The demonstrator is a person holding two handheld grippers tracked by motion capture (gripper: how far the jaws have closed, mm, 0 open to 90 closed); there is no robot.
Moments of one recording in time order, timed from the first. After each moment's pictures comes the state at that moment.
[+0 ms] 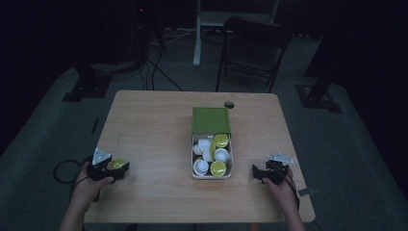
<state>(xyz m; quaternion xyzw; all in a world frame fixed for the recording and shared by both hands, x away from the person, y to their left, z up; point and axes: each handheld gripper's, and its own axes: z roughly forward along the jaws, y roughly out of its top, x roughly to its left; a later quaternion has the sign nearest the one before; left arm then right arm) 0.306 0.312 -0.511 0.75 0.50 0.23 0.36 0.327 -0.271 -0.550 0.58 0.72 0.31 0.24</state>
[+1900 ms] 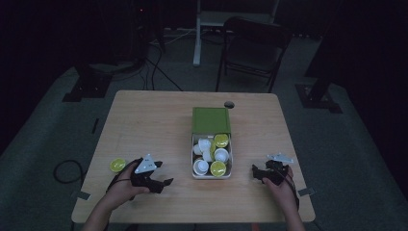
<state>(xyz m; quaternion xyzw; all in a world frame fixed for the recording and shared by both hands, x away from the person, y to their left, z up) 0.301 0.192 -0.520 0.86 0.28 0.12 0.42 0.327 -0.271 -0.550 0.58 0.72 0.31 0.24</state>
